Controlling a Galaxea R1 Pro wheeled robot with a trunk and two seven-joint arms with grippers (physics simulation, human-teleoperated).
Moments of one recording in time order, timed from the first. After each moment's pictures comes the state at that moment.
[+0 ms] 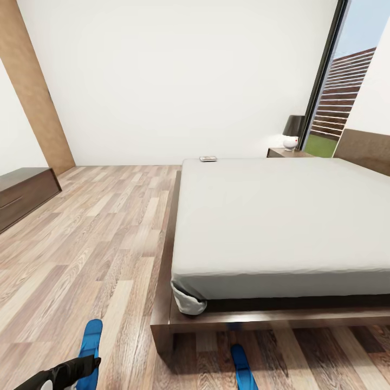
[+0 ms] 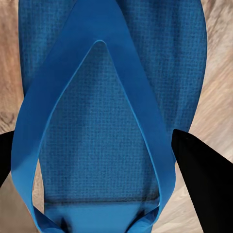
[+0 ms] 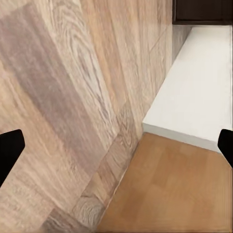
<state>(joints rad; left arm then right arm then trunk) -0.47 0.33 -0.55 -0.37 -2.34 -0.21 -0.05 -0.09 -0.25 -0.37 0.01 -0.04 0.05 -0.78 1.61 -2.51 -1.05</state>
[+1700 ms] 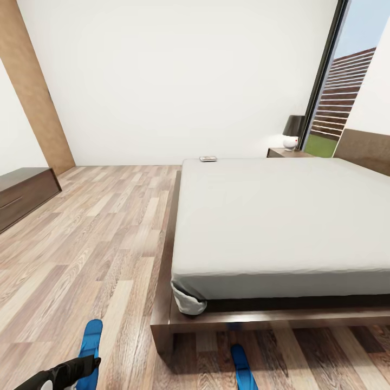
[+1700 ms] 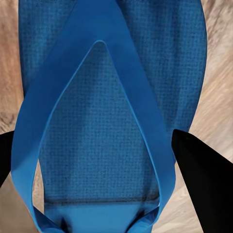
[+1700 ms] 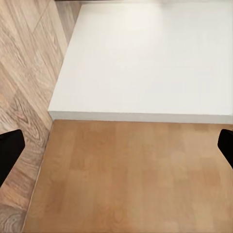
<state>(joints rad) -0.47 0.33 -0.55 -0.37 -2.34 -0.21 -0.05 -0.08 -0.27 -0.46 0.02 -0.04 0.04 -1.22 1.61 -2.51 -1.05</state>
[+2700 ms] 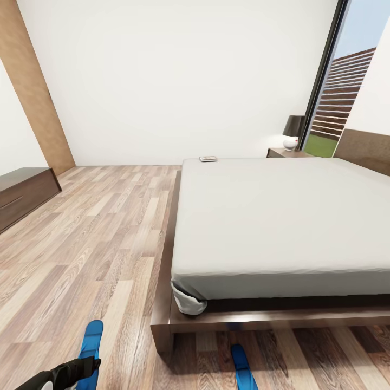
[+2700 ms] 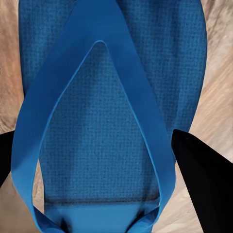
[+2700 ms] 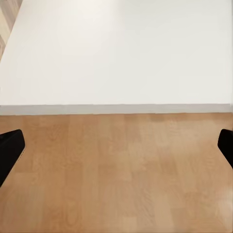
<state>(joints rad) -0.47 0.33 -0.57 -0.37 -2.34 -0.21 -0.05 0.03 -0.30 -0.49 0.01 -0.04 0.02 -1.33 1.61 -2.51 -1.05</state>
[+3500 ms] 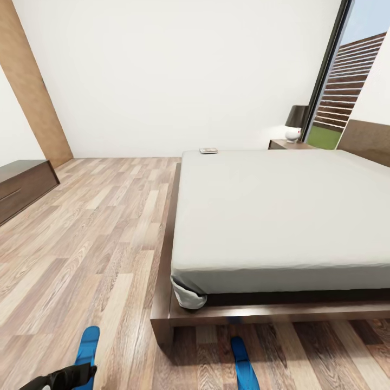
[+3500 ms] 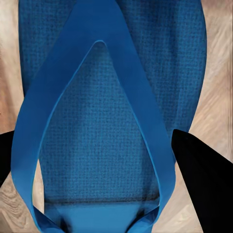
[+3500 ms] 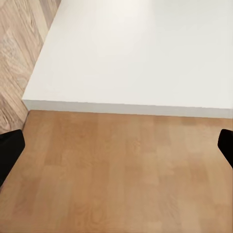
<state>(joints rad) -0.47 0.32 -0.58 -0.32 -2.34 -0.21 -0.05 0.04 -0.31 -0.51 0.01 -0.04 -0.02 -1.15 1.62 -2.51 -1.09</state>
